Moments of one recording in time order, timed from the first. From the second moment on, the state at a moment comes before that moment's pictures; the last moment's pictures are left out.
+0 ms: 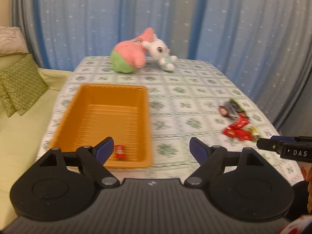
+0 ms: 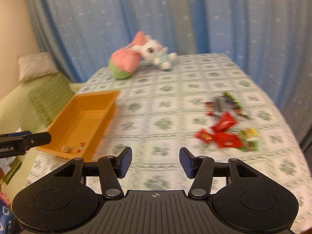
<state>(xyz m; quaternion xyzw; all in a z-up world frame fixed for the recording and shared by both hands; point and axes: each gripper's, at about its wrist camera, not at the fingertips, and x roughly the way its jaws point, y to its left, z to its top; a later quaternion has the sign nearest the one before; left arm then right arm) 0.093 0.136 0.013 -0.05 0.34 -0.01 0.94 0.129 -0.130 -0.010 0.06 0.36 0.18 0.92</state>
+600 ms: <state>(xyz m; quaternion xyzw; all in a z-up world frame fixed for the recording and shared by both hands) 0.113 0.021 0.015 -0.02 0.35 -0.09 0.93 0.109 -0.259 0.003 0.09 0.33 0.07 0.94</state>
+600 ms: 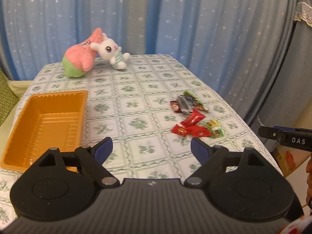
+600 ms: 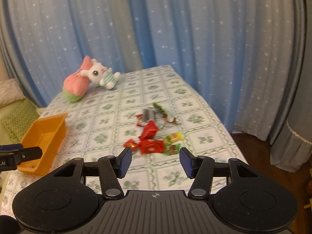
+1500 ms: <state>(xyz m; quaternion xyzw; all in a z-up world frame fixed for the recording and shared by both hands) 0.153 -0.011 -0.020 -0.01 0.38 -0.10 0.92 0.142 -0.294 -0.035 0.09 0.36 0.06 0.93</state>
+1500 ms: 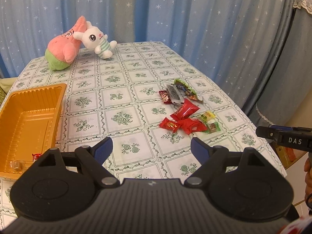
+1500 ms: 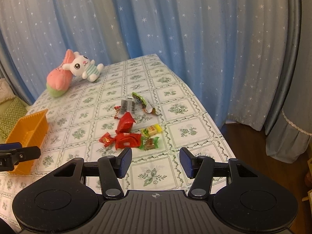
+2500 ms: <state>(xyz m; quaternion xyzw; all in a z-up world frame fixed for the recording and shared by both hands) 0.225 -0.020 -0.099 -0.03 0.41 -0.07 0.91 0.257 -0.257 -0.139 0.05 0.38 0.08 0.92</state>
